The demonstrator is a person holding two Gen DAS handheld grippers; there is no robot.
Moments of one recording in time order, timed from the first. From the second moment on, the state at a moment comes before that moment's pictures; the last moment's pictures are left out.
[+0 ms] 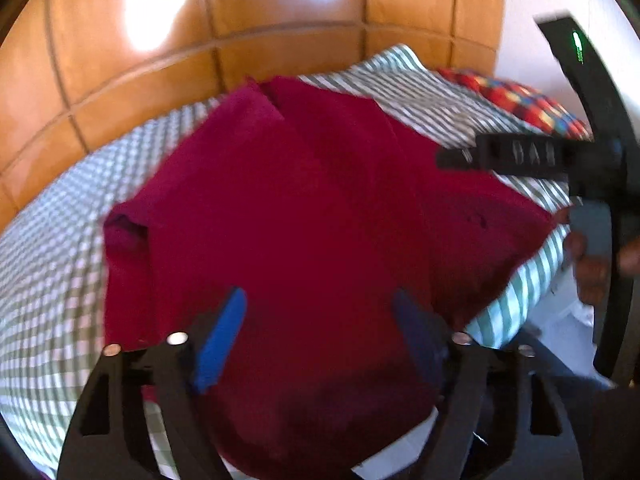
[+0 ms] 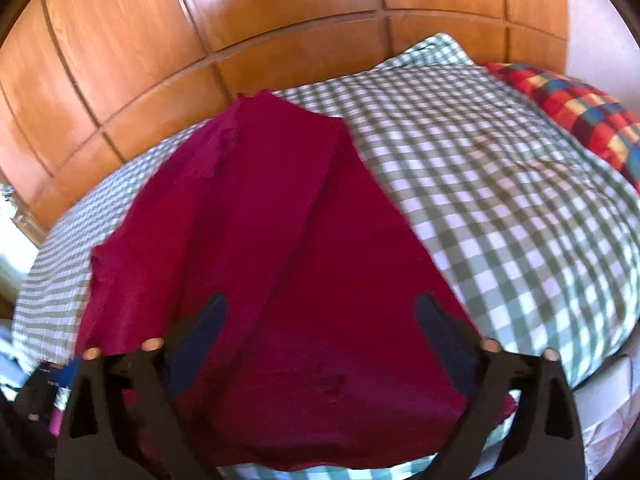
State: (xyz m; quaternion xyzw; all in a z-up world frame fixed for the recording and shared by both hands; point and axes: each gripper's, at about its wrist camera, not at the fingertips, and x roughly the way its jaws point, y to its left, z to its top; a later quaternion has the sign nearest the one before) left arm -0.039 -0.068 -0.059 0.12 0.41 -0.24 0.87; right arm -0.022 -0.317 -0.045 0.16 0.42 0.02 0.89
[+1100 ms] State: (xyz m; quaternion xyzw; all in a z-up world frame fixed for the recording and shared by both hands) left arm 0.073 0.176 0.046 -0.10 0.33 -0.05 0.94; right arm -0.004 -0.253 -0.032 0.13 0.44 0.23 0.86
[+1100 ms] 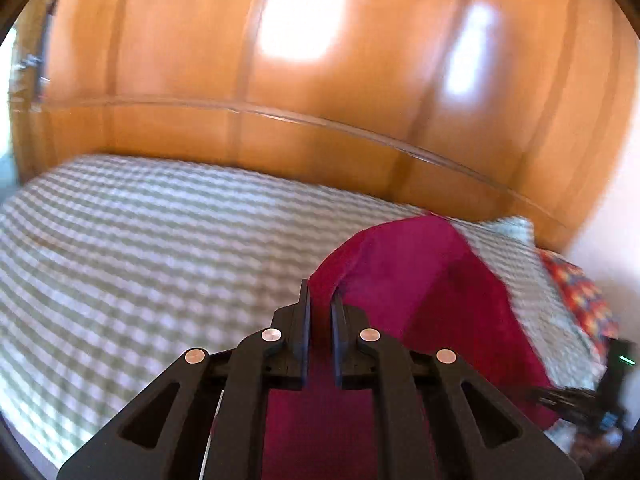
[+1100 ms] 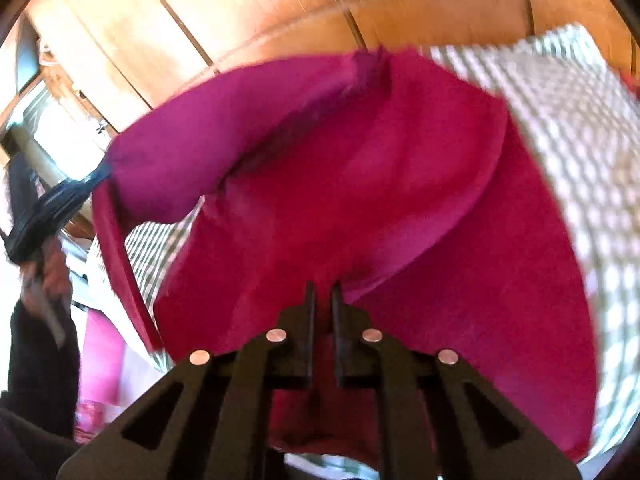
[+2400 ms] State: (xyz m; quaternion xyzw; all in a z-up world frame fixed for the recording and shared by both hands) left arm 0.004 0.118 -0.086 -0.27 0.44 -0.25 0.82; right arm -0.033 -0.391 -0.080 0.11 0.53 0.16 0.83
